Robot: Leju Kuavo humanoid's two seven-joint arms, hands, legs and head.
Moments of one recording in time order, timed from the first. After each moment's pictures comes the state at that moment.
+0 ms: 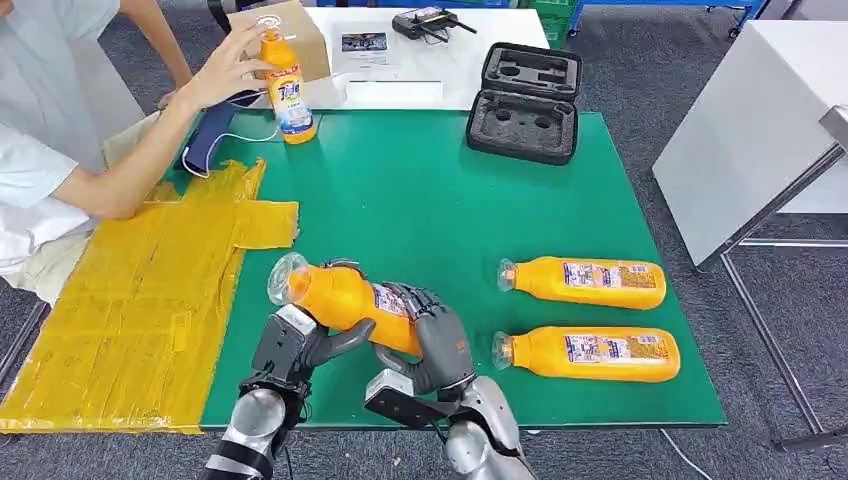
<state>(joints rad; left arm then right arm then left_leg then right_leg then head) -0.17 -0.24 -0.23 -1.26 -0.35 0.03 -0.40 -0.09 0.28 0.34 -1.17 0.85 -0.40 -0.43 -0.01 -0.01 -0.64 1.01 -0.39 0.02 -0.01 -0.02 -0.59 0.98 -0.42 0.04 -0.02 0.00</state>
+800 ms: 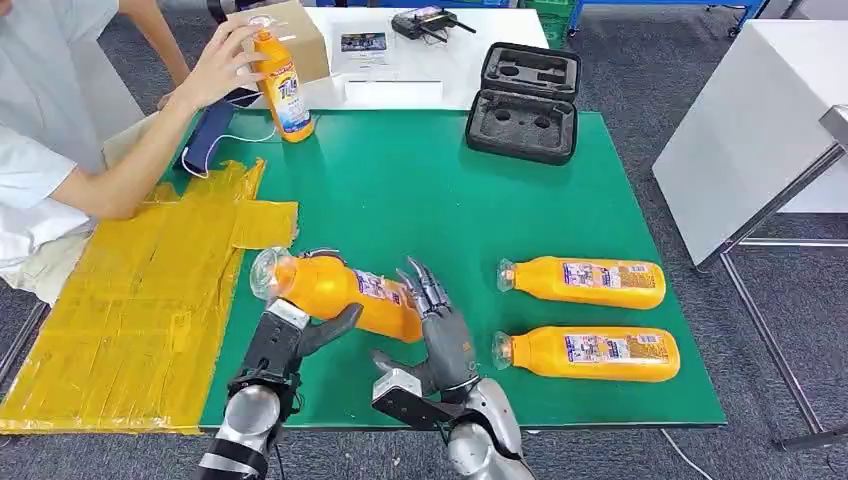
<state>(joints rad) -0.17 -0.23 -0.20 -1.32 -0.48 0.19 -0.39 -0.07 0.28 0.33 -1.22 0.78 -0.42 -0.45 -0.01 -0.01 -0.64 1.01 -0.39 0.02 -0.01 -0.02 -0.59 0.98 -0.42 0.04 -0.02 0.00</state>
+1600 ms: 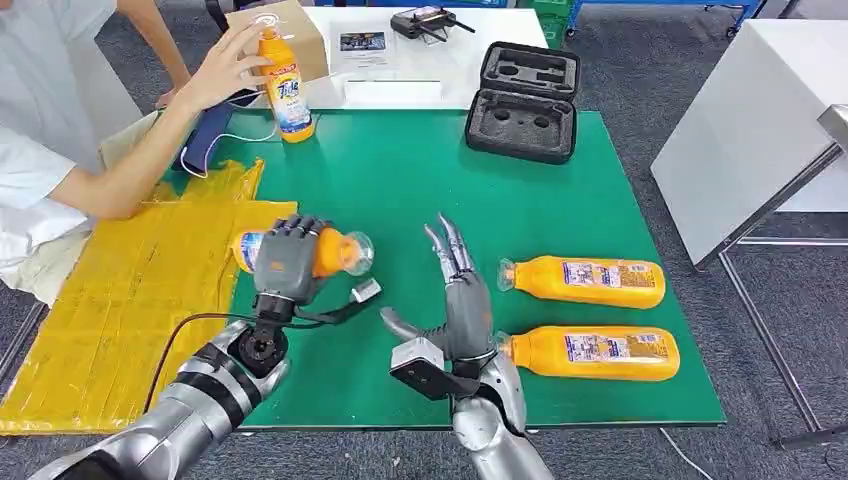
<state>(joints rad) -0.65 0.02 -0.81 -0.70 -1.57 0.62 0.58 -0.12 0.28 0.33 -1.31 0.70 -0.48 -0.45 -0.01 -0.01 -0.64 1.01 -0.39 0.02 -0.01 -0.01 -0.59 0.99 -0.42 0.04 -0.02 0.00</state>
